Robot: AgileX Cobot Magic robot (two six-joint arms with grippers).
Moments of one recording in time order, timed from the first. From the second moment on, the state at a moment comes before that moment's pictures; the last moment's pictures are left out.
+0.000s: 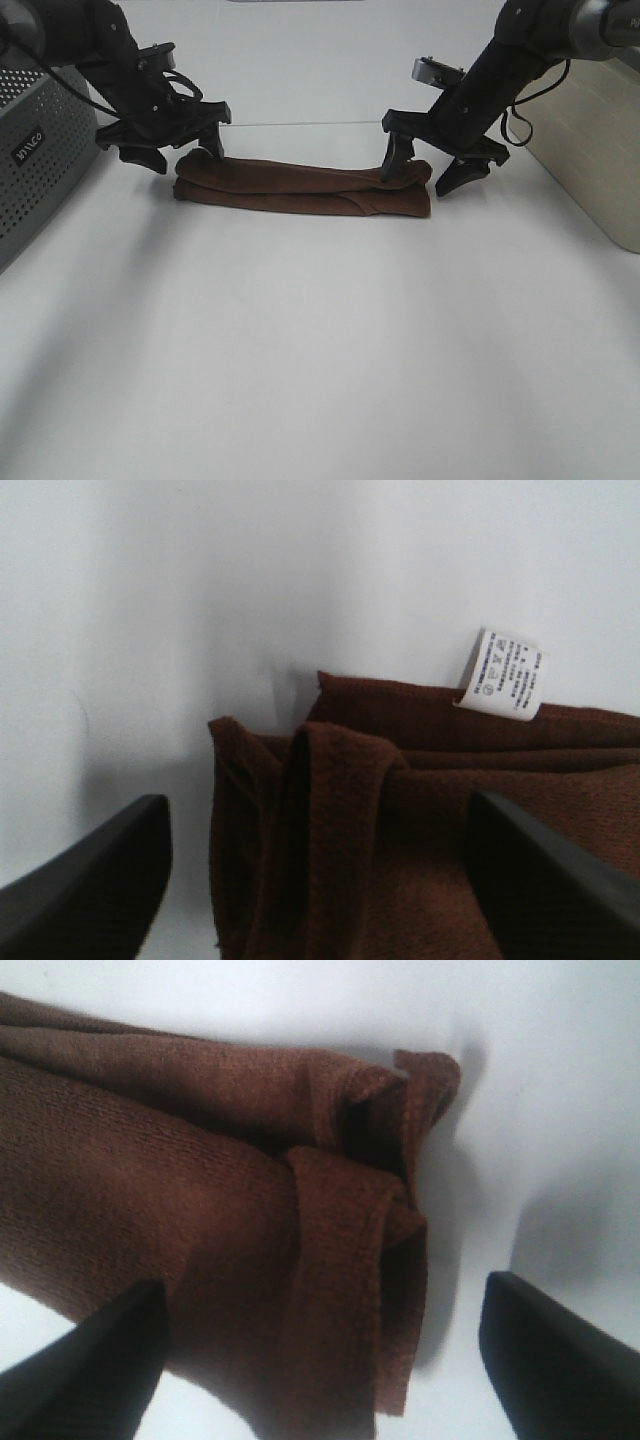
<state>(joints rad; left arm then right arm) -0.22 2.44 -2.00 -0.18 0.74 -0.22 0.17 2.42 -1.96 0.39 0.97 -0.11</state>
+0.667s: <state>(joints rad) -0.22 2.50 -2.01 -0.25 0.73 -0.19 0.17 2.37 -1.97 0.36 0.99 -0.11</state>
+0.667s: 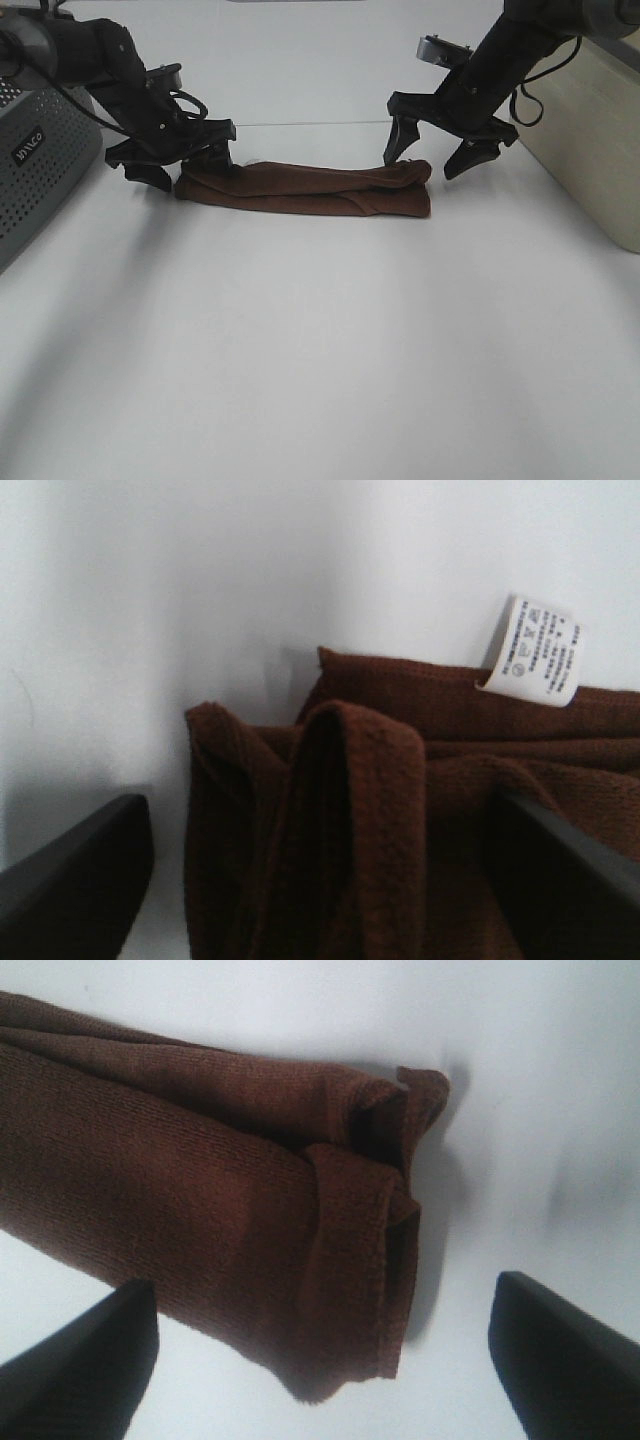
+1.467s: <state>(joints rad) -0.22 2.39 -2.14 0.00 1.00 -0.20 0.17 2.36 -2.02 0.35 1.05 -0.10</state>
